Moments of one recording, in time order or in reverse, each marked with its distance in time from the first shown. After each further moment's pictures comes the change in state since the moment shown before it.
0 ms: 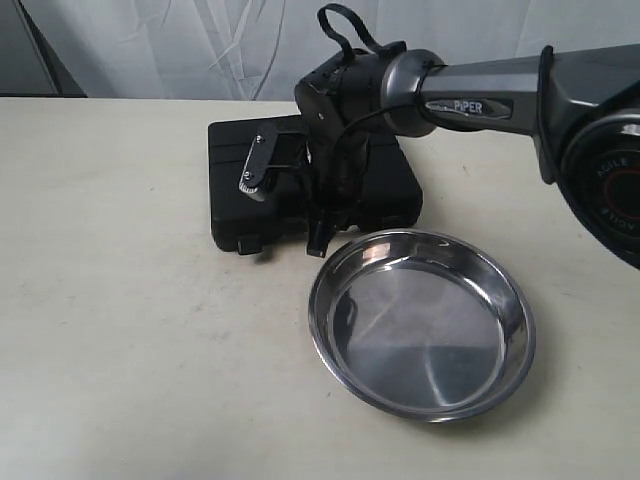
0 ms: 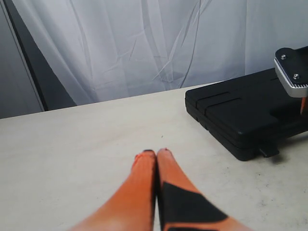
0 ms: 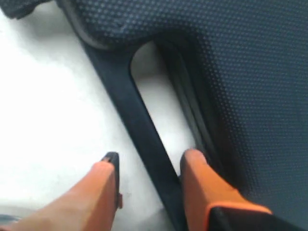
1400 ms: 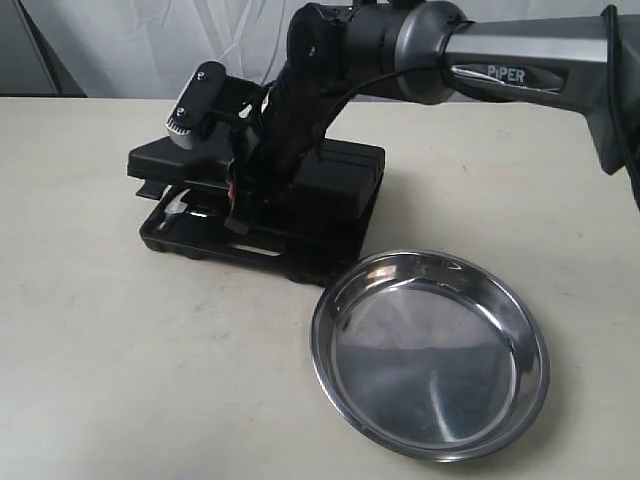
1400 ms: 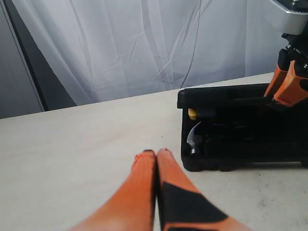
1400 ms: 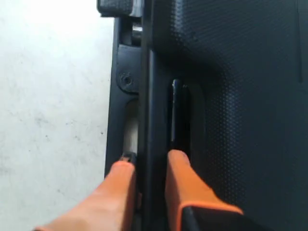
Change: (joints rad) left arm 0.000 0.000 0.000 0.000 0.000 0.000; right arm 0.040 -0.116 0.000 0.514 -0.113 -0.262
